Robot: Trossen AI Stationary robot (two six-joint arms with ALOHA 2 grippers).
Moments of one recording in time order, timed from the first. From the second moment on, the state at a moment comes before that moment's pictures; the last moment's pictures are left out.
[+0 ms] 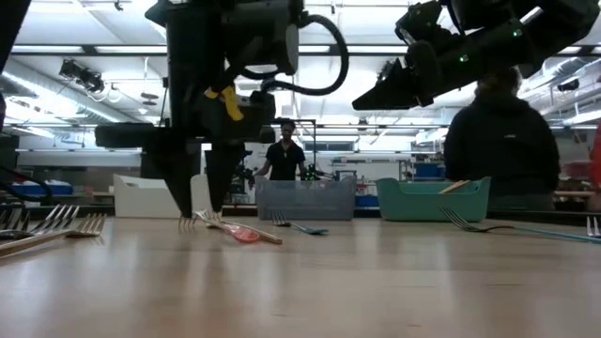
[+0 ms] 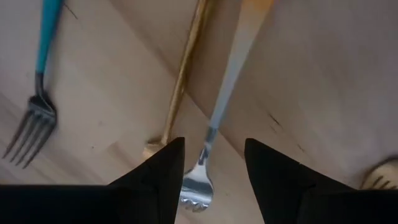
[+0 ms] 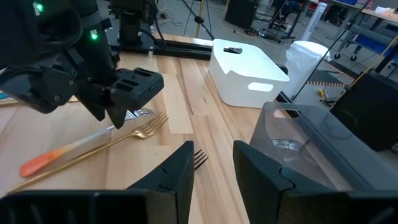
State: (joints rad) left arm -0.19 1.92 1.27 -0.88 -0.25 0.51; right arm 0.07 1.32 0.51 0.52 0.37 -0.13
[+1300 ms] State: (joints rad) left arm -0.15 1.96 1.27 -0.85 -0.18 0.62; right arm 0.07 1.32 0.51 0.52 0.37 -0.12
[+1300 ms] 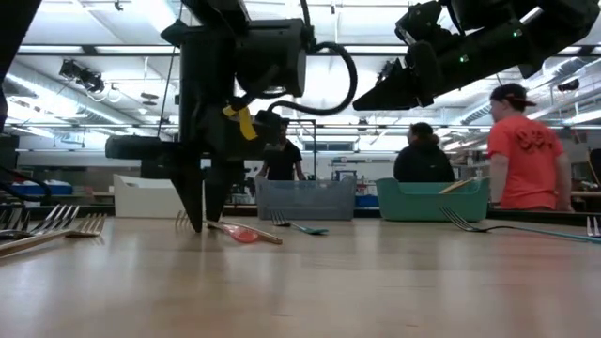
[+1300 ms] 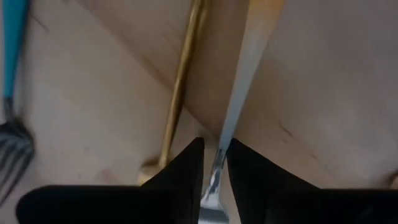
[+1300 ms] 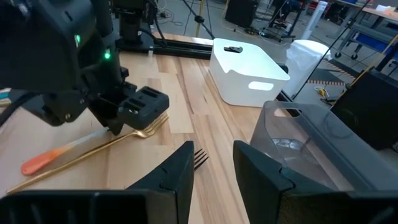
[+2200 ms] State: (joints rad) left arm -0.15 1.93 1.42 -1.08 -0.21 0.45; right arm 0.07 1.32 0.51 0.52 0.36 -0.10
